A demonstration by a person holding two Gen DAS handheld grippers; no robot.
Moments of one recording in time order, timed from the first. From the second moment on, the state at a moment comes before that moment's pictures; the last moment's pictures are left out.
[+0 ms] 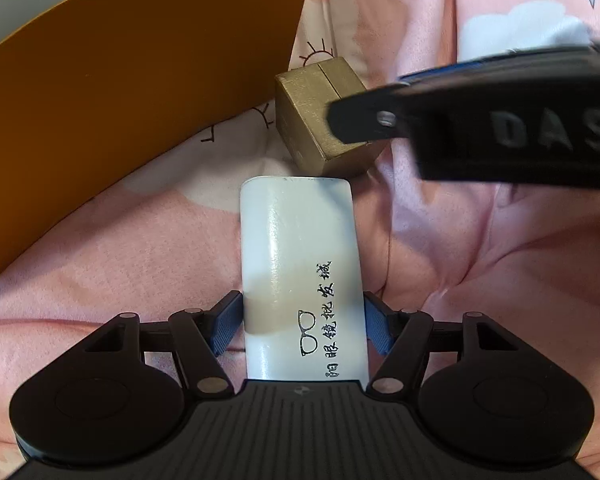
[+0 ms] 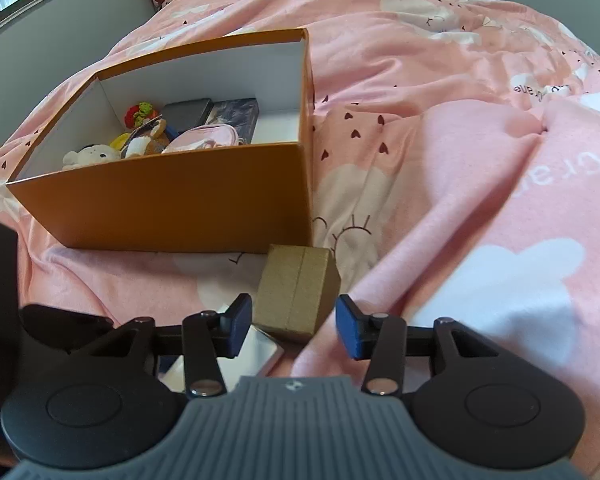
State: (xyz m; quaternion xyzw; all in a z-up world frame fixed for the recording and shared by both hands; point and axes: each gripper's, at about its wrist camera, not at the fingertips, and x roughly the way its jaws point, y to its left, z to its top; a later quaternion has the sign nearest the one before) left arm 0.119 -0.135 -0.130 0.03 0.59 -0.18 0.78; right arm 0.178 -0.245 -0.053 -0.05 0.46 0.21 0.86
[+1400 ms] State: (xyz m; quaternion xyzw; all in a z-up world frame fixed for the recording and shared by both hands) left arm 0.090 -0.046 -0.001 -0.14 0.41 -0.19 0.88; right arm 0.158 -0.236 0.021 -0.05 0.39 0.24 0.89
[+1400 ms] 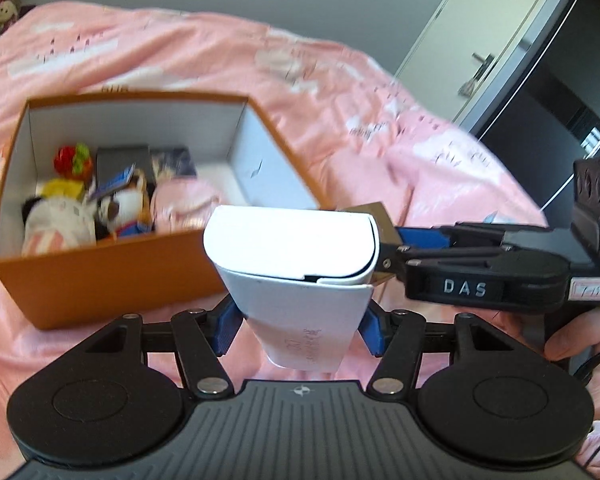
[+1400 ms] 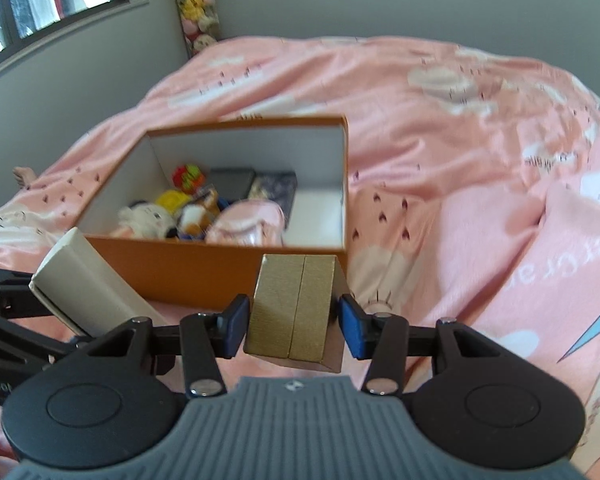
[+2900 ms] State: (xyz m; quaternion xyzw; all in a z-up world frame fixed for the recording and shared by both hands) left arm 0.287 -0.062 -0.055 -0.15 0.55 -0.18 0.80; right arm 0.283 -0.225 0.038 -0.04 0.31 0.22 0.93
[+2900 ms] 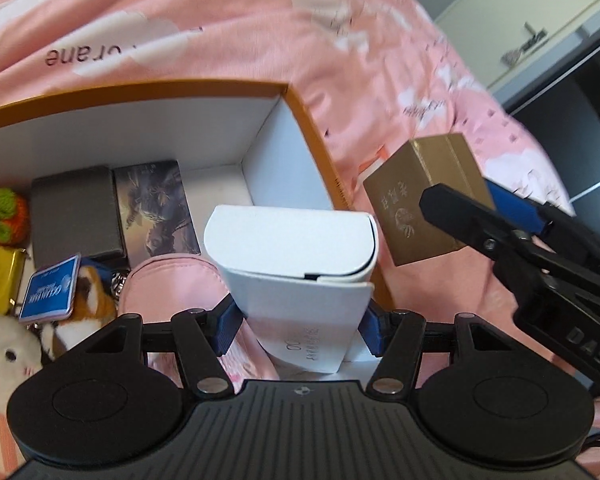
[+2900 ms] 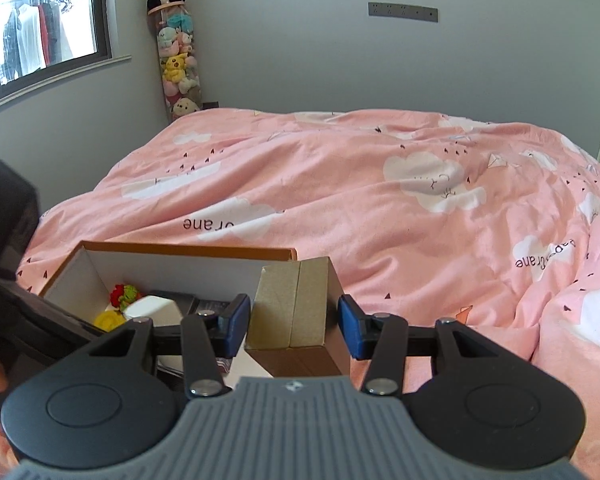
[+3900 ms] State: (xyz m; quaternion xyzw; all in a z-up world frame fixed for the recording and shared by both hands) left arm 0.313 -0.051 -0.079 -0.17 0.56 -0.20 0.78; right arm 0.318 -0.239 0.013 -0.02 0.34 0.21 0.92
